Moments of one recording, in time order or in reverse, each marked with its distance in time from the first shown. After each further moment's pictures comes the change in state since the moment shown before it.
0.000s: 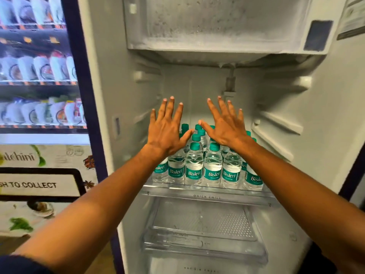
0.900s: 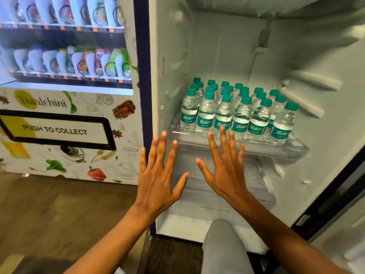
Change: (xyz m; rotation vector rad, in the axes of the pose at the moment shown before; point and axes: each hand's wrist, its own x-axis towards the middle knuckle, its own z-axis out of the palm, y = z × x) left_hand -0.284 -0.032 0.018 -0.153 0.021 -0.052; right_hand -0.235 -0.117 0.076 0.221 0.072 -0.079
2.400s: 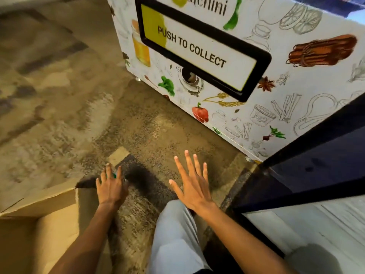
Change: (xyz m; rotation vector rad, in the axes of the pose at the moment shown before) left_hand -0.365 -0.365 0.069 0.260 -0.846 -1.189; right_hand -0.098 -0.344 0.278 0.281 -0.797 -0.534
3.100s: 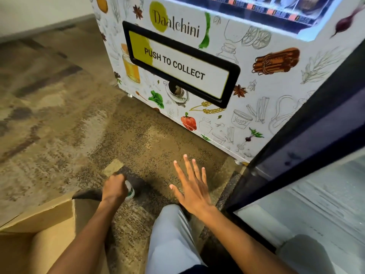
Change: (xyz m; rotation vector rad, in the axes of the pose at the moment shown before) left_hand -0.011 0.036 -0.054 -0.127 0.009 0.097; right_hand -0.029 0.010 -0.030 0.040 0.027 0.027
